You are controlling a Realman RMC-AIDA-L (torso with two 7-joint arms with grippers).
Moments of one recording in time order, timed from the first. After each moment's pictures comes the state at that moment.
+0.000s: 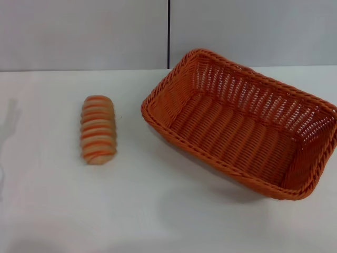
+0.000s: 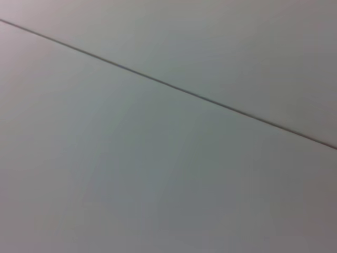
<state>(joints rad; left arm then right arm) -0.28 -2.07 0.34 -0.09 0.97 1.61 -0.89 0.17 2.07 2.74 0.10 -0.60 1.56 -1.77</state>
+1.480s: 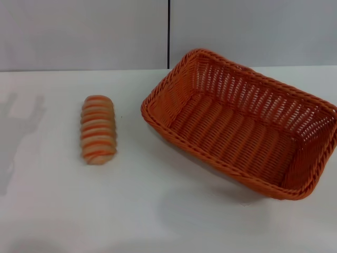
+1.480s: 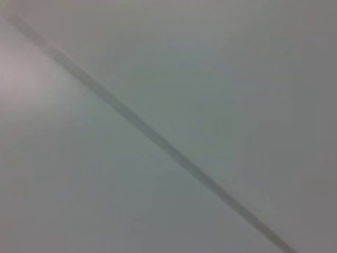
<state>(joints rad) -0.28 -2.06 0.38 0.04 1.11 1.71 -0.87 0.20 2.02 2.63 0.43 -0.92 1.71 -1.63</state>
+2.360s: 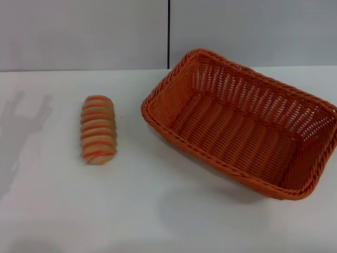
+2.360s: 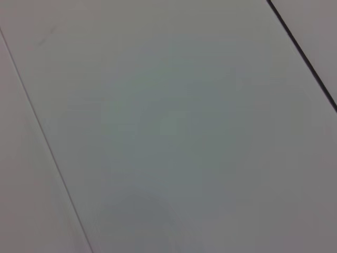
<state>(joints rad) -0.29 -2.06 0.41 0.05 1.11 1.70 -0.86 0.33 1.81 2.65 0.81 -1.34 1.64 -1.29</state>
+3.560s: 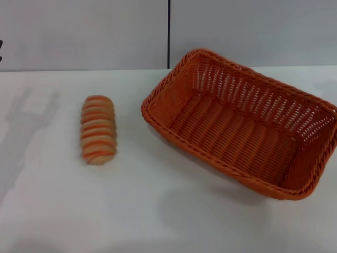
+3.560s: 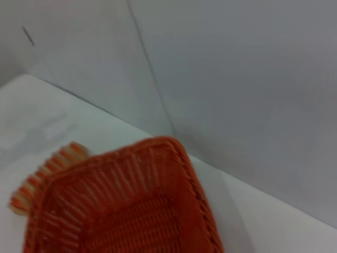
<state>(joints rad) -0.31 -2.06 0.44 0.05 1.11 1.66 -0.85 0.63 1.76 2.37 1.06 -2.21 1.74 -1.01</state>
